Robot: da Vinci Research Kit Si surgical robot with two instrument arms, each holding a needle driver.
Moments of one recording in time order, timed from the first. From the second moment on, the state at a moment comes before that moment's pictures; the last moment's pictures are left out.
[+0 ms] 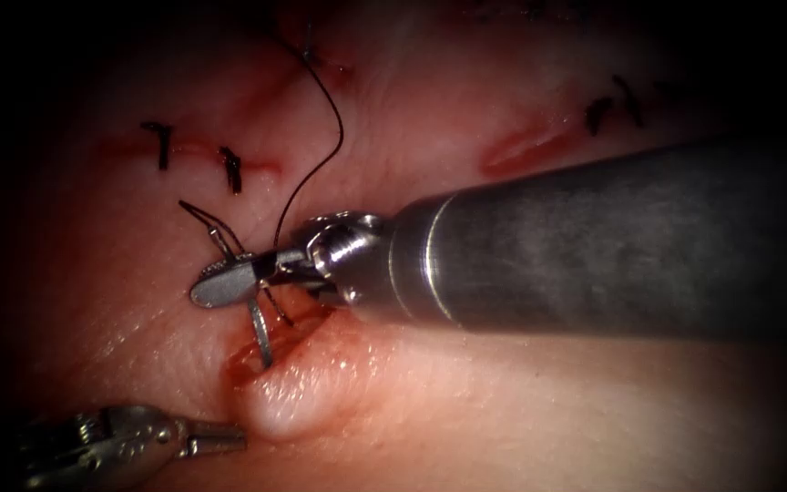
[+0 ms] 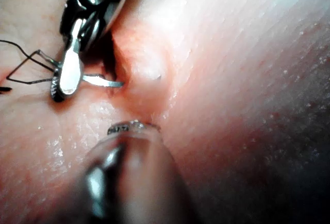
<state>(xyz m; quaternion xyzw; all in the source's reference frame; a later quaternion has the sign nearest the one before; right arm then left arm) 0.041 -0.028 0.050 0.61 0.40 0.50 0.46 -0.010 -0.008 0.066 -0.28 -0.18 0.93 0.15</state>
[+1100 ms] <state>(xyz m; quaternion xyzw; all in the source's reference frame) 0.042 -0.032 0.046 0.69 0.28 0.54 0.39 -0.010 -0.008 0.066 -0.28 -0.18 0.93 0.15</state>
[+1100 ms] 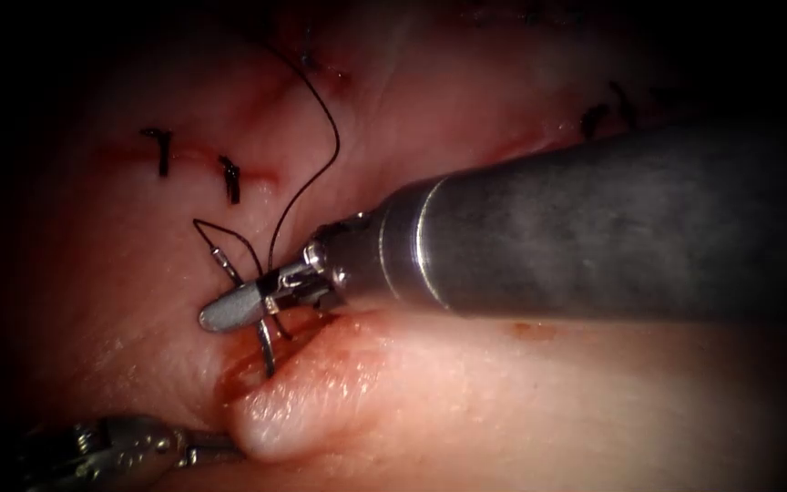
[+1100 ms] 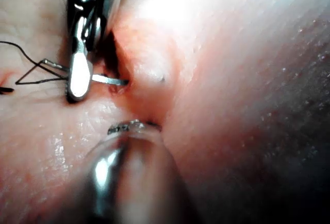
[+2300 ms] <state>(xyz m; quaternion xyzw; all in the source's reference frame) 0.043 -0.037 0.043 0.73 0.22 0.55 0.35 -0.010 -0.007 0.066 -0.28 -0.18 0.93 0.15</state>
